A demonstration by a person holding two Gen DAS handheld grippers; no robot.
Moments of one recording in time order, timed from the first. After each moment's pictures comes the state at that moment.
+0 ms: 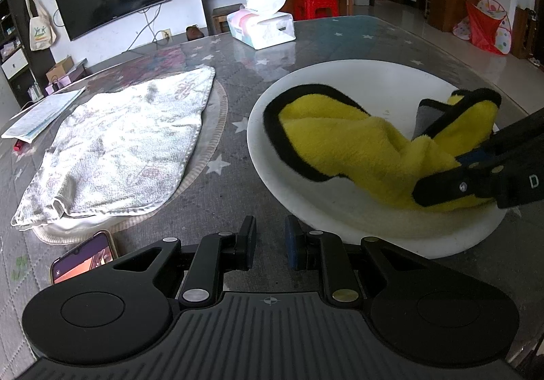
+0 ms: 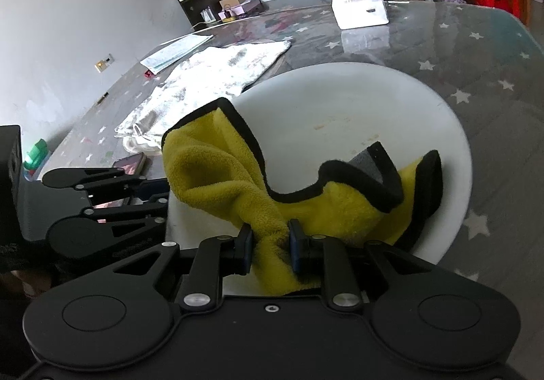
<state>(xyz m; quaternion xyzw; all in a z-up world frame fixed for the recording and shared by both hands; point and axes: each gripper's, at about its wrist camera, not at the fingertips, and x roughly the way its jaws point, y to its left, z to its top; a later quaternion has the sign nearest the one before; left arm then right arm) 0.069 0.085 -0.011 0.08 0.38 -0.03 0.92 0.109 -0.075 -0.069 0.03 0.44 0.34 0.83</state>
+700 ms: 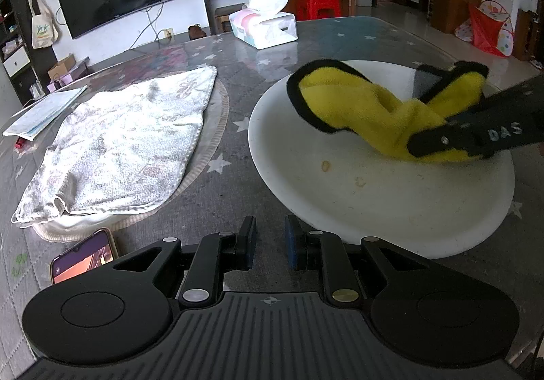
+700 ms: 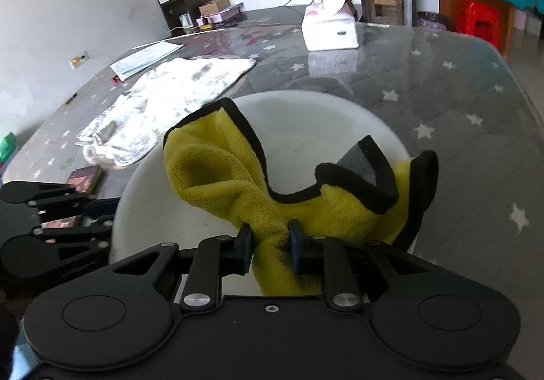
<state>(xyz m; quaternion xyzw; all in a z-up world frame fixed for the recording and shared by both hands) 0.069 0.085 -0.011 0.07 0.38 -0.03 0.92 0.134 -0.079 -0.069 -0.03 0.41 0.29 0.86</state>
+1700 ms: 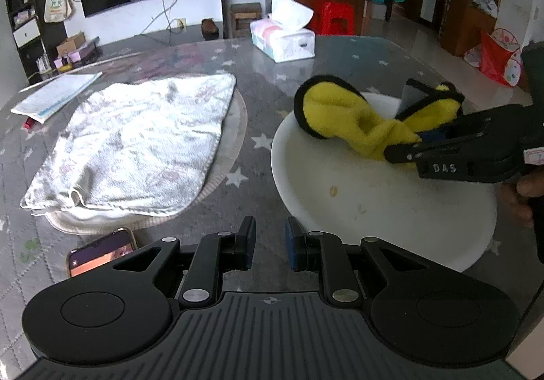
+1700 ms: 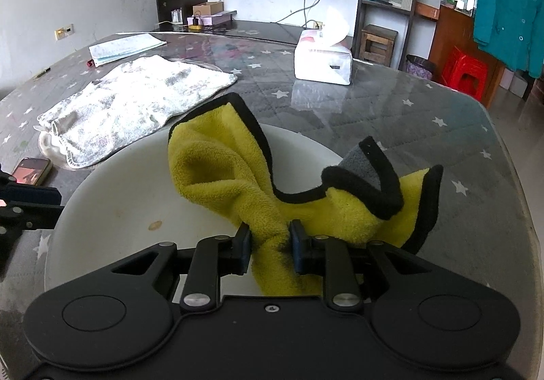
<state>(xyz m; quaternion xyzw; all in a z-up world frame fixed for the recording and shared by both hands) 0.062 0.102 0.027 0.01 0.38 -0.02 0.93 0.156 -0.054 -0.073 -0.11 0.36 0.27 0.89</state>
